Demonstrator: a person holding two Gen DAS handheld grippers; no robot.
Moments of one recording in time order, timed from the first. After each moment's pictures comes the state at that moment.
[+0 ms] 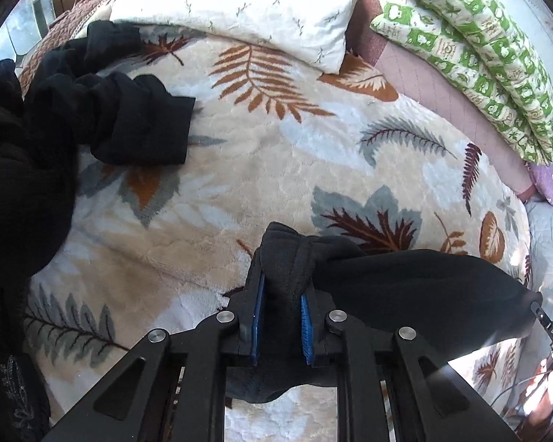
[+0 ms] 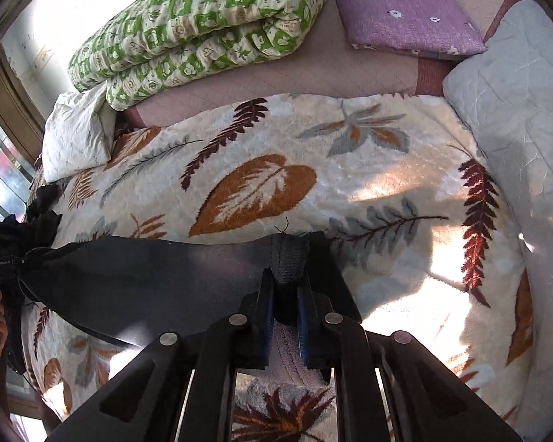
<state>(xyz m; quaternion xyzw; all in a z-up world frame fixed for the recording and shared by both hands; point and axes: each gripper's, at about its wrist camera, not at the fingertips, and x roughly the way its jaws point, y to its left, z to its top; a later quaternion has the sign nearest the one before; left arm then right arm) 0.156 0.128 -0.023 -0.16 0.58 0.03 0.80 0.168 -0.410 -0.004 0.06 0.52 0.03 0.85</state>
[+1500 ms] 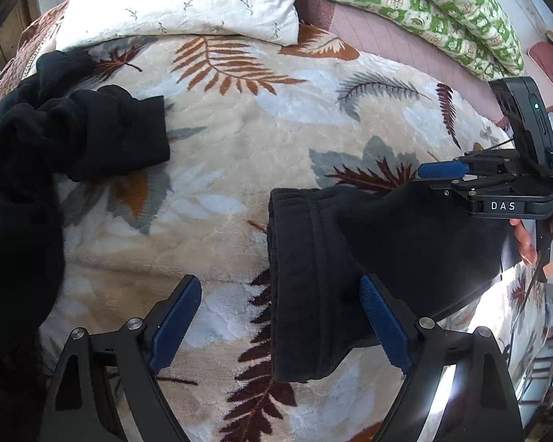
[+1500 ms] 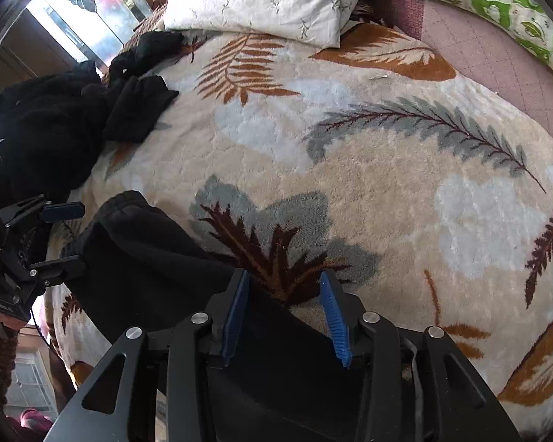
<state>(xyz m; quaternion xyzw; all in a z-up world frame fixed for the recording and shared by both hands) 0.147 0.135 -0.042 -0.06 0.59 -0.09 0.80 0.284 -0.065 -0.093 -0.11 0.62 0.32 0.71</state>
